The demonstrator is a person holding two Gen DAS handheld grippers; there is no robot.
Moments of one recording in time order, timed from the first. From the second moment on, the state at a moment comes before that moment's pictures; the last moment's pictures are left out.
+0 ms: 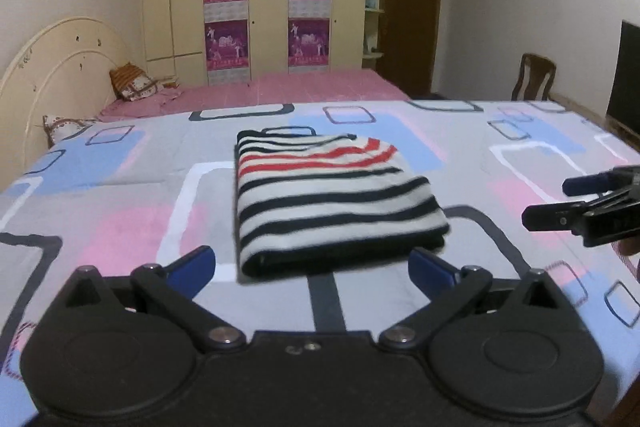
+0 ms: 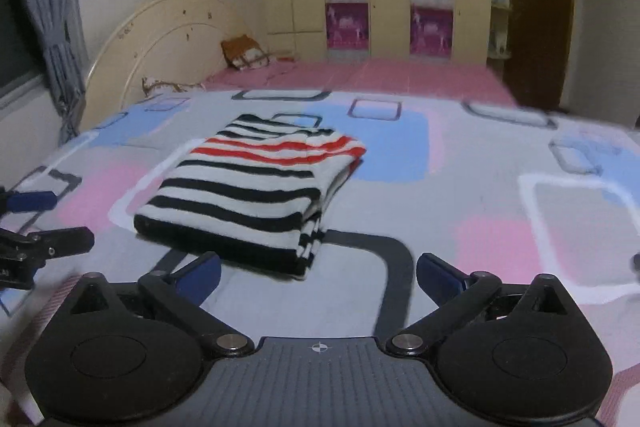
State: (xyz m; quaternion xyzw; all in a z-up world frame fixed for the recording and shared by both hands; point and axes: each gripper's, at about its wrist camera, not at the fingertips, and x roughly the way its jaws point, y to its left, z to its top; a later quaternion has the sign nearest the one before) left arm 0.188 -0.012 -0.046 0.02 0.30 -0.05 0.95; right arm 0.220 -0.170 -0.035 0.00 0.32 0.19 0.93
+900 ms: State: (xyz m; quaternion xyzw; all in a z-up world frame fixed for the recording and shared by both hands) left arm 0.045 -0.060 0.010 -0.03 0.27 -0.01 0.96; right arm 0.058 -0.209 0.028 0.05 0.31 0.15 0.94
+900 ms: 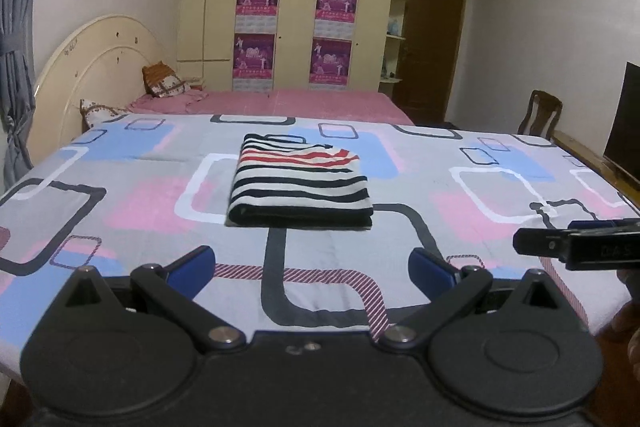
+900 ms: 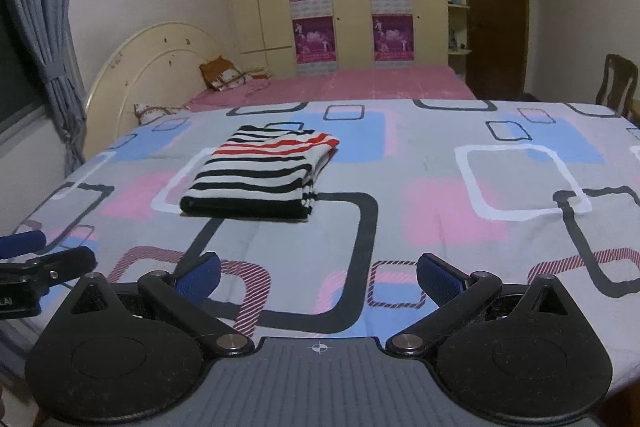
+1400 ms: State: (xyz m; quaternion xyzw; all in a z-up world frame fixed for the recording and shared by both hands) left arm 0.040 -0.057 0.015 -0.04 0.25 -0.01 0.97; right arm 0.052 -0.198 0.037 0.03 0.29 0.16 0.94
